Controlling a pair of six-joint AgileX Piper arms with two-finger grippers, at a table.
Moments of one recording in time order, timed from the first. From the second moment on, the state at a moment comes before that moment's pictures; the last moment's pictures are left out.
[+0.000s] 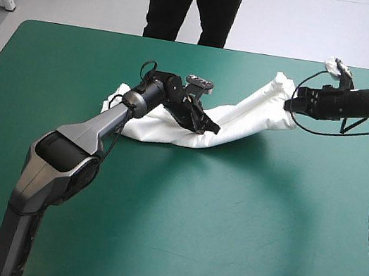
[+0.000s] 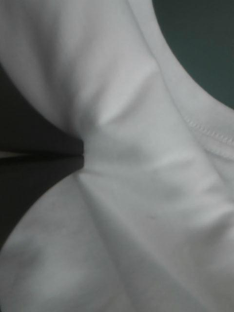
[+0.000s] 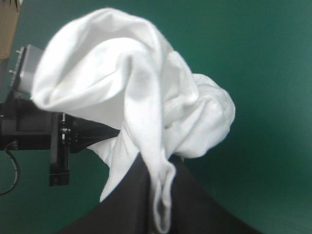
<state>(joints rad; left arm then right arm) -0.50 2.25 -1.95 -0.36 0.93 0.18 -0.17 1.98 -1.75 0.94 1.21 -0.54</state>
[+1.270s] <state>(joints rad) -0.47 1.62 -2.13 0.04 1.25 0.08 0.20 1.95 -1.94 1.01 1.03 -0.49</state>
